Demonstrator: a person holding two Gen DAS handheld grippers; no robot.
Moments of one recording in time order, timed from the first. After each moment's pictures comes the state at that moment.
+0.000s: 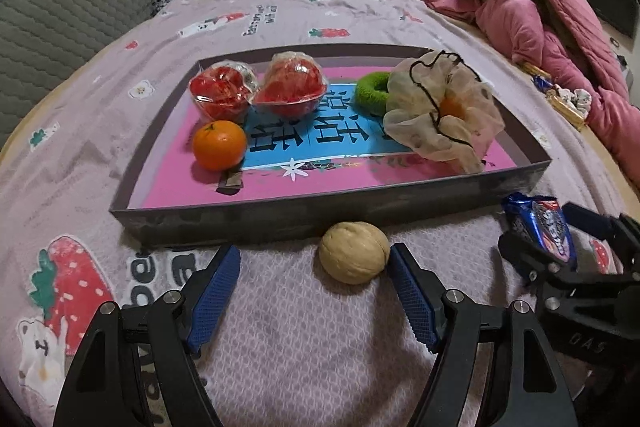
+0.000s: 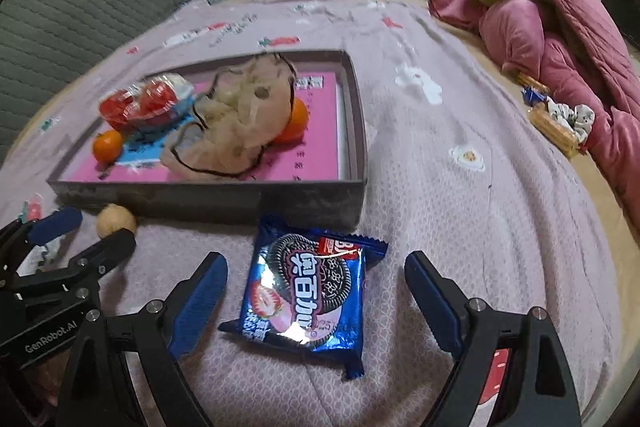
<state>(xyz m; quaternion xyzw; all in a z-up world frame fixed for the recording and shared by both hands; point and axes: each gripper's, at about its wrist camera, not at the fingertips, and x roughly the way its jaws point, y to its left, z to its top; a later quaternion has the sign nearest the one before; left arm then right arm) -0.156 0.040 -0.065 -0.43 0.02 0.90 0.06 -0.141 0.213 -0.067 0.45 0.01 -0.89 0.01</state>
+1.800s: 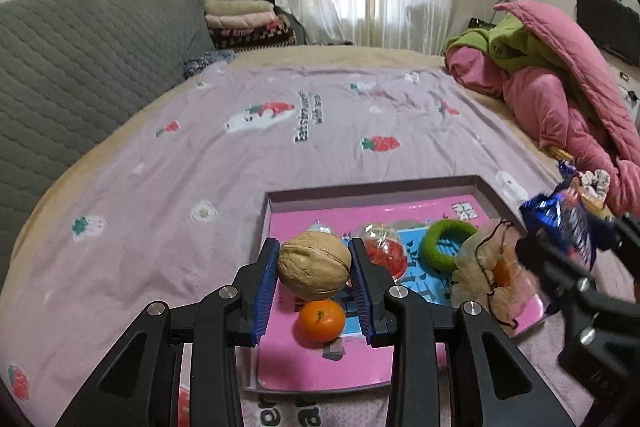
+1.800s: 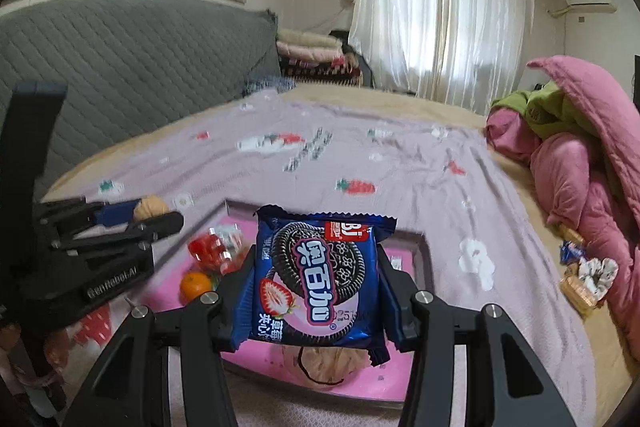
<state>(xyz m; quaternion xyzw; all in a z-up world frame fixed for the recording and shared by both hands) -0.217 -0.020 0.031 -0.33 0.02 0.94 0.03 -0.177 0.144 0.031 0.28 0.06 -0.95 0.12</state>
